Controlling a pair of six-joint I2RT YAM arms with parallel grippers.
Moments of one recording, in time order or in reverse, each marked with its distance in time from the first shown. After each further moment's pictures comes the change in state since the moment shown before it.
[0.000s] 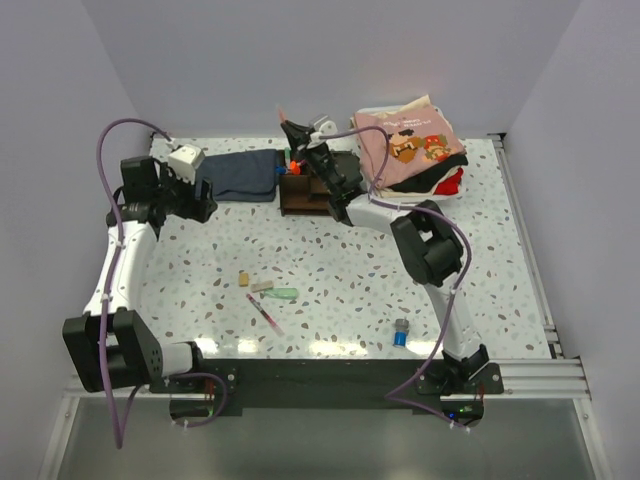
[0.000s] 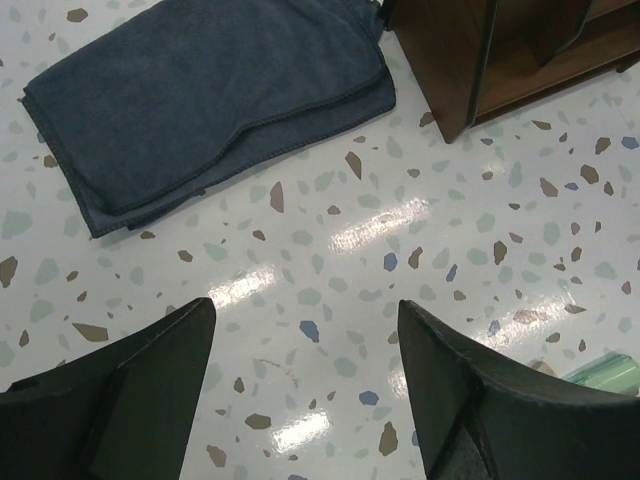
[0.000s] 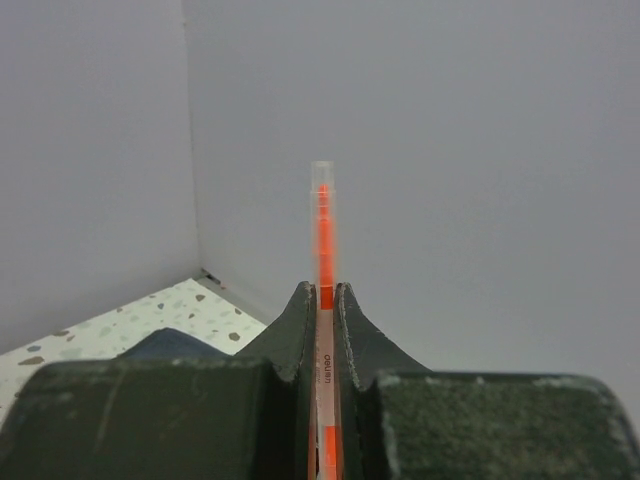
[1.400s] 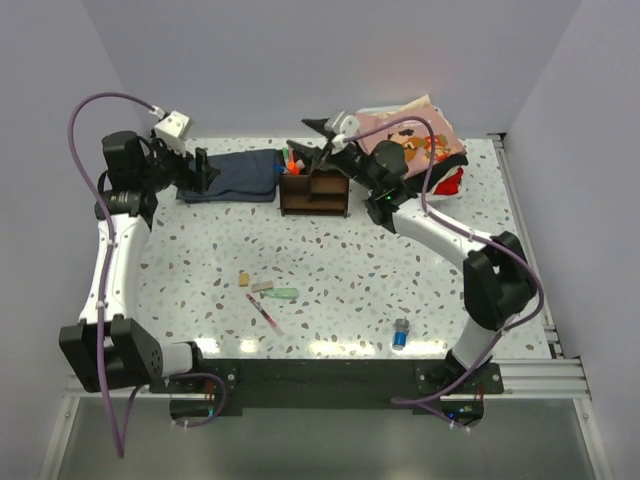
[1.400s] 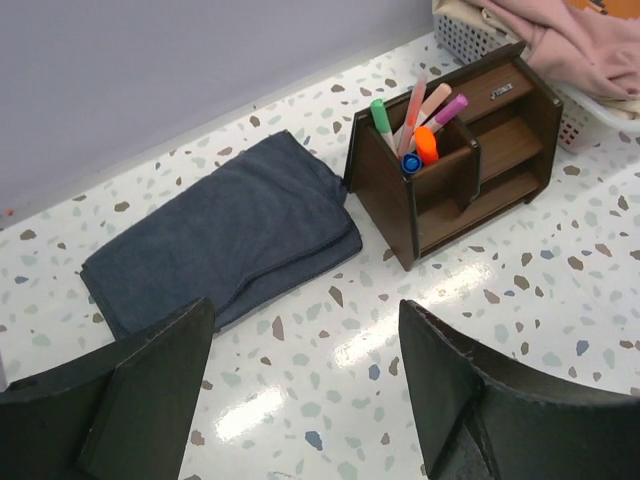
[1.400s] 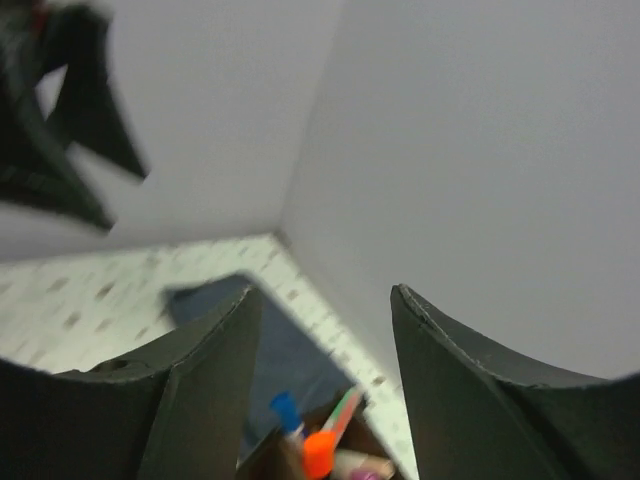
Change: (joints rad) left arm -0.003 0.037 0.170 0.126 0.166 -0.085; right arm -0.024 -0.500 -0.306 -0.264 -0.262 -0.114
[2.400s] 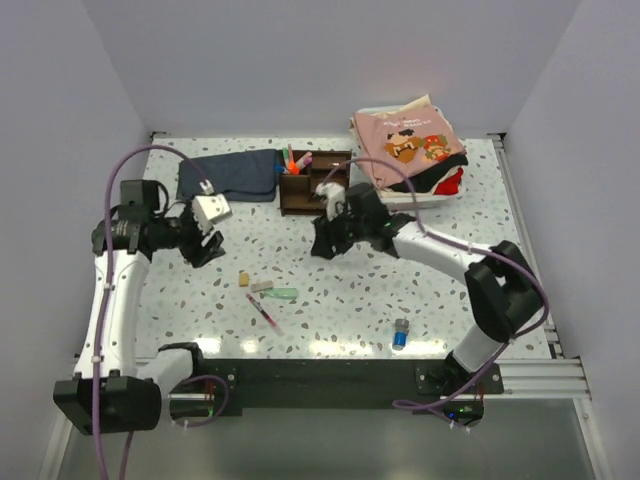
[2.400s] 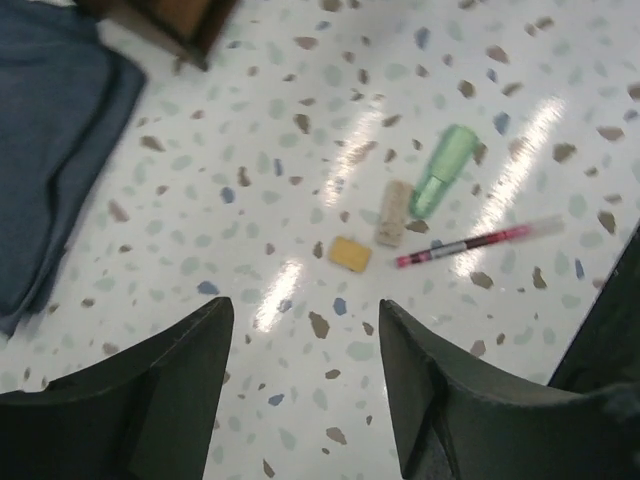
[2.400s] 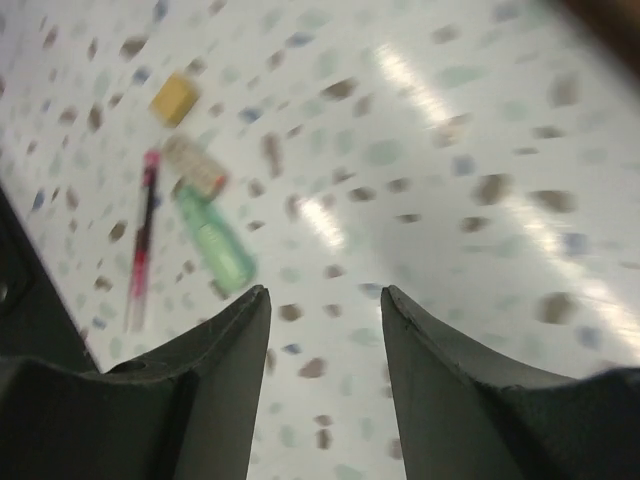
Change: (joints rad) left arm -0.045 -0.270 -0.109 -0.698 0.084 0.668; right arm 0.104 -0.098 -0.242 -0.987 -0.069 0.272
